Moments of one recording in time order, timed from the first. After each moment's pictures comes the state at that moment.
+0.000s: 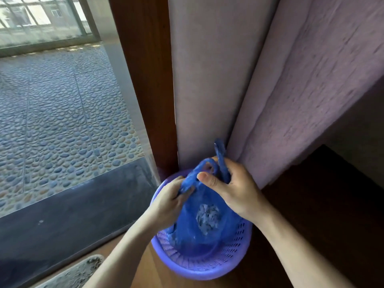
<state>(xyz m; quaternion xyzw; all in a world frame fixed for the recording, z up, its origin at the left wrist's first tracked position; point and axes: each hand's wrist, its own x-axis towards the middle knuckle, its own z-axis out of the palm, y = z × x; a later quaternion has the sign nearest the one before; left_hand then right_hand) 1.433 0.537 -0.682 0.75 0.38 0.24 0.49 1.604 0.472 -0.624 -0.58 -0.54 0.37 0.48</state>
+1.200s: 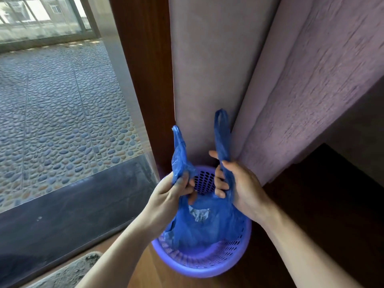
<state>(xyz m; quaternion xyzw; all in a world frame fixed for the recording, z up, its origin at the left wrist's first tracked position) 1.440 0.517 -0.650 0.49 0.34 0.37 0.71 1.615 0.483 -0.649 -0.48 -0.24 0.60 0.59</state>
